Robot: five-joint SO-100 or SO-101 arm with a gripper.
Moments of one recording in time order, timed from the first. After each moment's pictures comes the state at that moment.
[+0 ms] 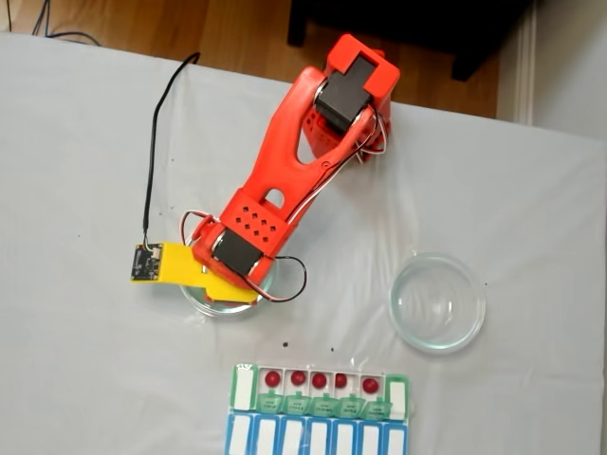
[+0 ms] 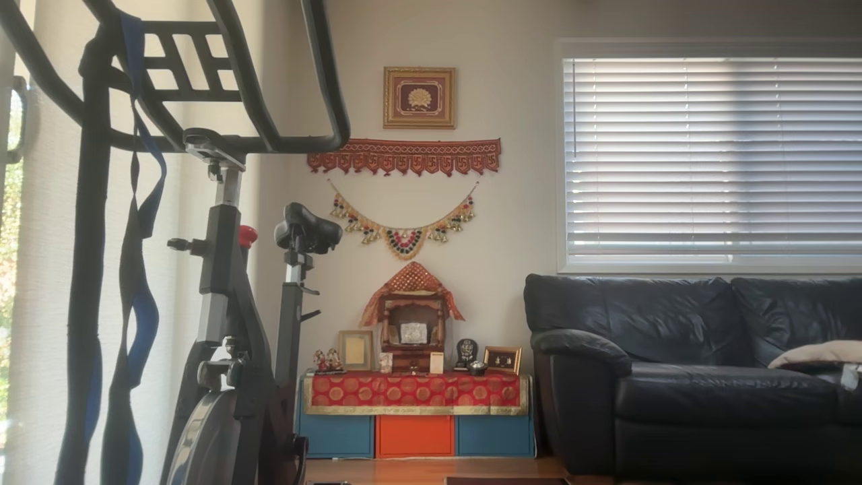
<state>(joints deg) 25.1 97.4 105.2 59.9 -28.3</state>
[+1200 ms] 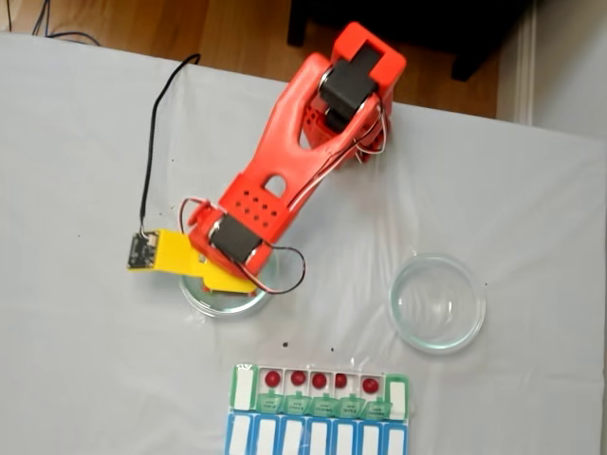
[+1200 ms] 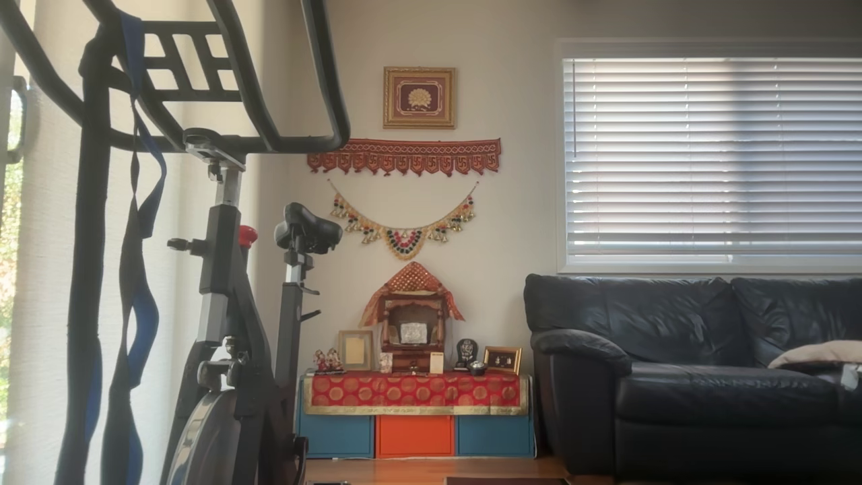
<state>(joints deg) 27.8 104.6 103.7 67.8 -29.0</state>
